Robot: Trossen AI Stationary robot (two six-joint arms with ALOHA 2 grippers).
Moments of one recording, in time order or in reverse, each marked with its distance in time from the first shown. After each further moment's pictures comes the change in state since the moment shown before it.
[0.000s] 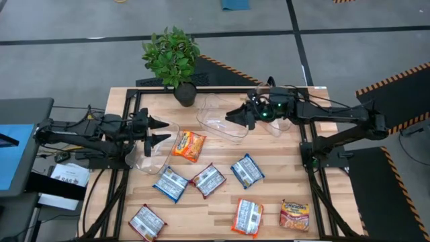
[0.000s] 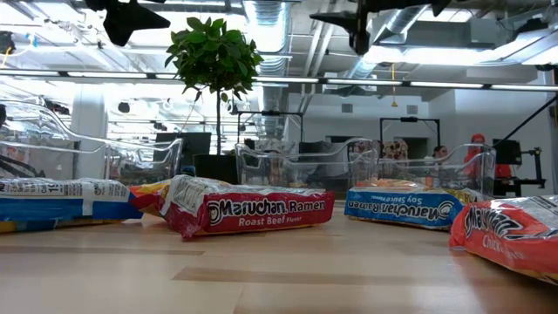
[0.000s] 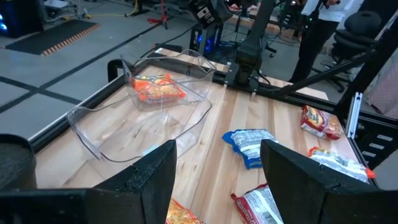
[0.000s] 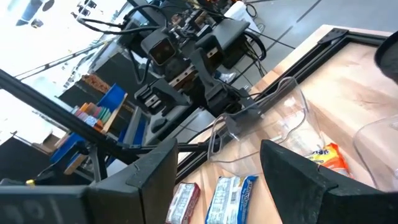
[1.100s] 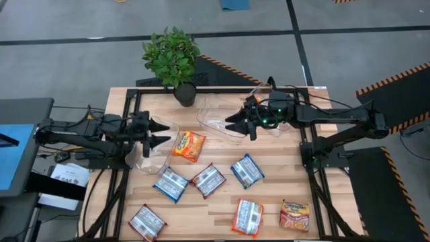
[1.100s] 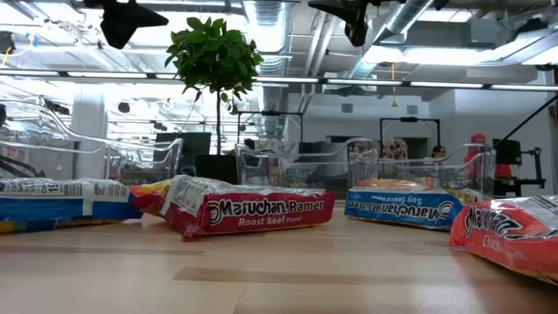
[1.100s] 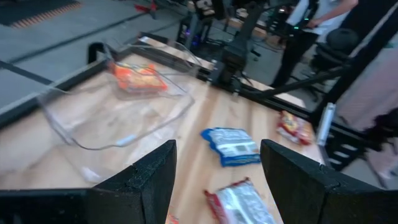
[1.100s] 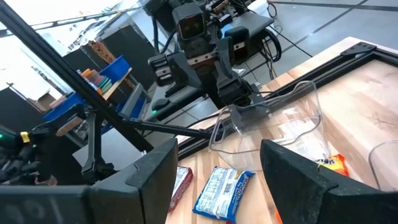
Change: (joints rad) left arm 0.000 -0.001 0.000 0.001 0.073 -0.138; right arm 0.067 0.000 0.000 0.000 0.000 -0.183
